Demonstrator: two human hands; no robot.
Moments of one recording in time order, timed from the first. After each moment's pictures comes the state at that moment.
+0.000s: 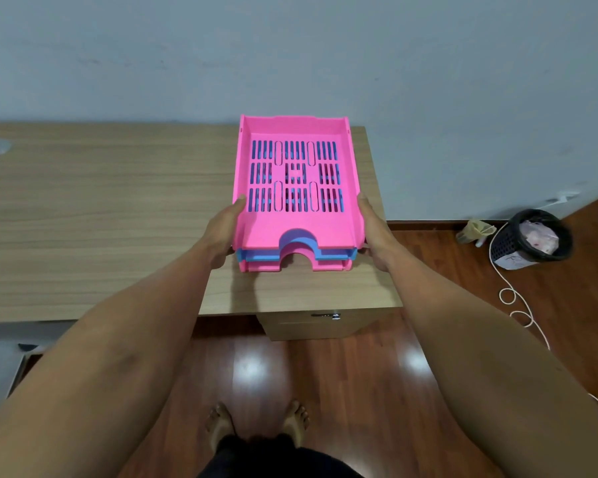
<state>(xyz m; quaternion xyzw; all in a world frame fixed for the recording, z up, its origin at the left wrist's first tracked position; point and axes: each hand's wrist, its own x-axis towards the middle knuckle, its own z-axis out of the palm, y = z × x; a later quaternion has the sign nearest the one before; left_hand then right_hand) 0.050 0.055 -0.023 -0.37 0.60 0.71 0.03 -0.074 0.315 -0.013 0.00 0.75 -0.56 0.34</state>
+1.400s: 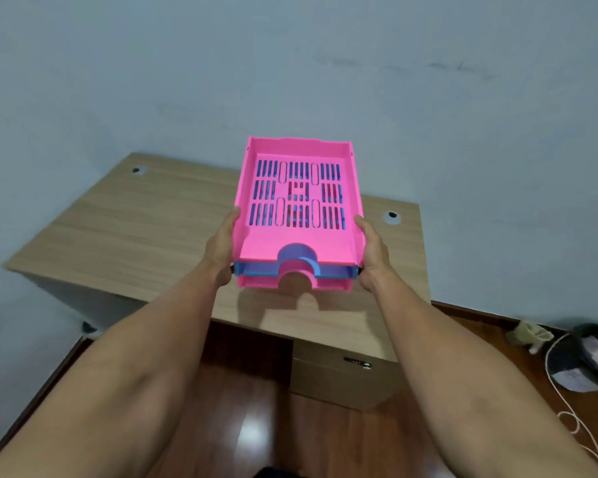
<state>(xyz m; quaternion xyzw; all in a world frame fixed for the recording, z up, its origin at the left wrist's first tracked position) 0.162 -0.005 0.037 -0.37 0.50 0.76 -0.19 -0.023 0.219 0.049 0.00 0.60 -0.72 0.36</state>
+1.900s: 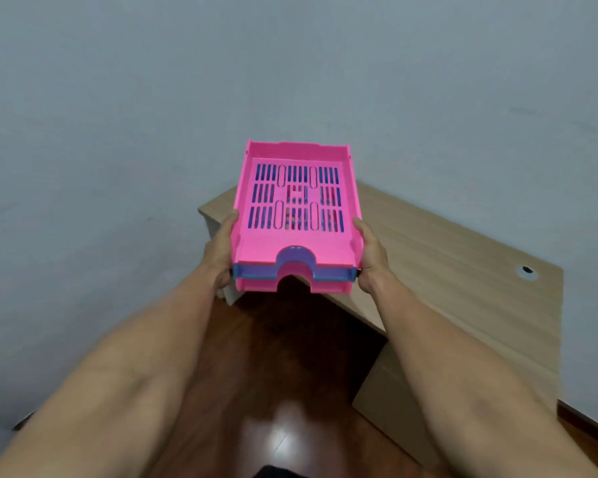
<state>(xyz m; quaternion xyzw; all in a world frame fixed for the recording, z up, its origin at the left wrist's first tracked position) 0.487 -0.045 0.061 -0.45 0.39 0.70 -0.38 0.224 0.091 0.086 -0.16 0.57 -0.66 0.47</state>
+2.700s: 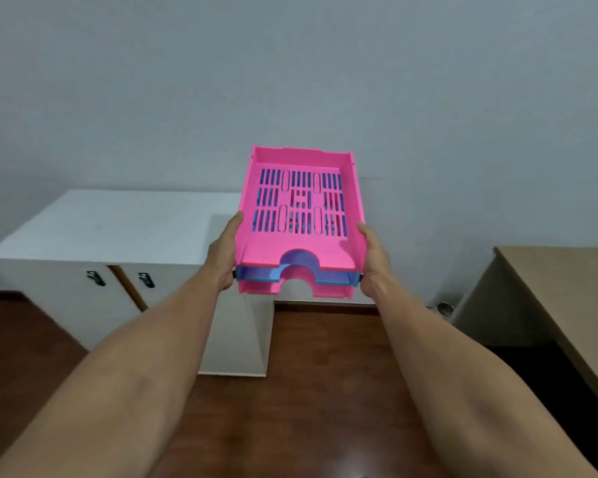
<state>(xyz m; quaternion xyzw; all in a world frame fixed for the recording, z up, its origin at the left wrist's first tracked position) 1.046 0.229 0.117 -0.60 0.20 0.42 -0.65 0.797 0.091 0.108 -0.39 0.42 -0.40 0.71</state>
